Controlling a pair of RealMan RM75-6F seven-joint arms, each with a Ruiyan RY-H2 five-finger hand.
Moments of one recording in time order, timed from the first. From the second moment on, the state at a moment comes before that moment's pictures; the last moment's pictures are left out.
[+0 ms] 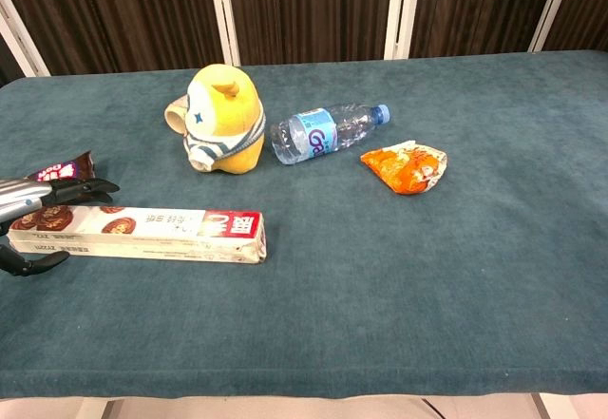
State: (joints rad) left arm -0.50 -1.40 0.02 -1.26 1.56 0.98 -0.16; right arm 0.11 -1.13 0.02 -1.64 -1.54 1.42 -0.12
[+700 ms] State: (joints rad) left arm -0.49 -1.44 0.02 -1.17 1.60 1.10 -0.24; right arm 0.12 -1.15 0.02 -1.64 -1.53 1.40 -0.16
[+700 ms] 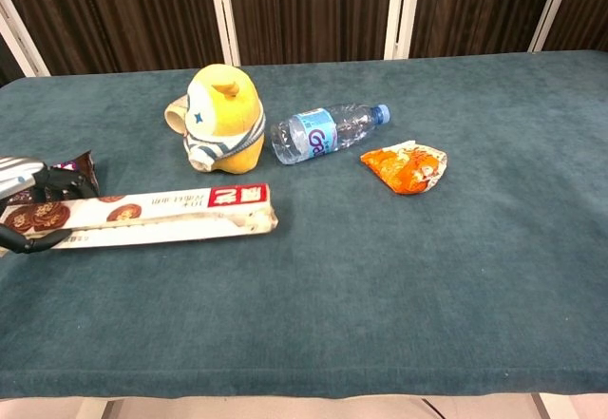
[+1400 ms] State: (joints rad) left arm -0.55 -1.39 -0.06 -1.59 1.58 1.14 0.17; right arm 0.50 -1.16 0.22 -1.94 -1.33 0.96 -0.30
